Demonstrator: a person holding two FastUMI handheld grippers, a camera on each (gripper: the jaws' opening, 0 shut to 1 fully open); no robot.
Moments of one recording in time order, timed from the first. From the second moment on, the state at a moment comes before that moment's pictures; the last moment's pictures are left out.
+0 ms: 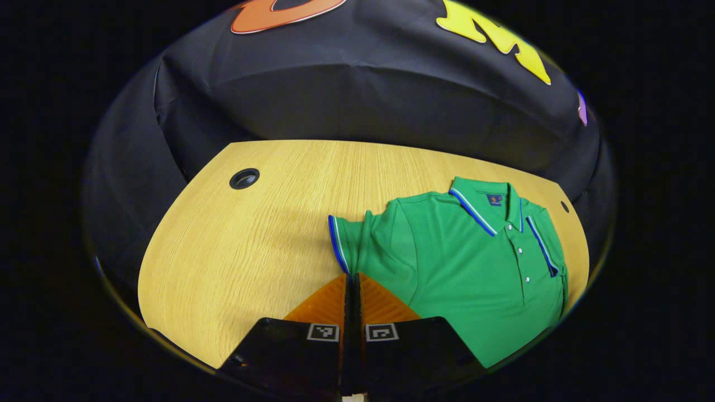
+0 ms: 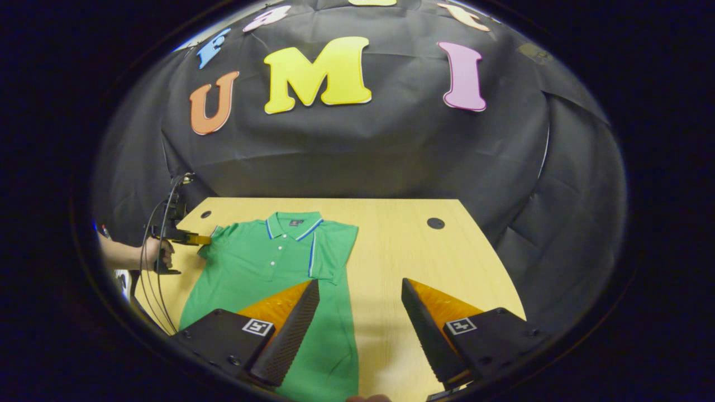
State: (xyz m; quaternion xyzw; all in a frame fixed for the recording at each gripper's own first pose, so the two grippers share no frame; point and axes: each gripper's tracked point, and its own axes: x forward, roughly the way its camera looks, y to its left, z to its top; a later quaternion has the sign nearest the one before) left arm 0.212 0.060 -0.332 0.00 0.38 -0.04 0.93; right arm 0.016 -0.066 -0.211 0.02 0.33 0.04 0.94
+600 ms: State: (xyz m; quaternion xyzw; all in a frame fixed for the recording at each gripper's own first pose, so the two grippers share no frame) left arm 0.219 -0.006 -0.276 0.03 0.33 -0.07 0.94; right arm -0.002 -0.086 -0.204 0.04 0.32 0.02 0.95
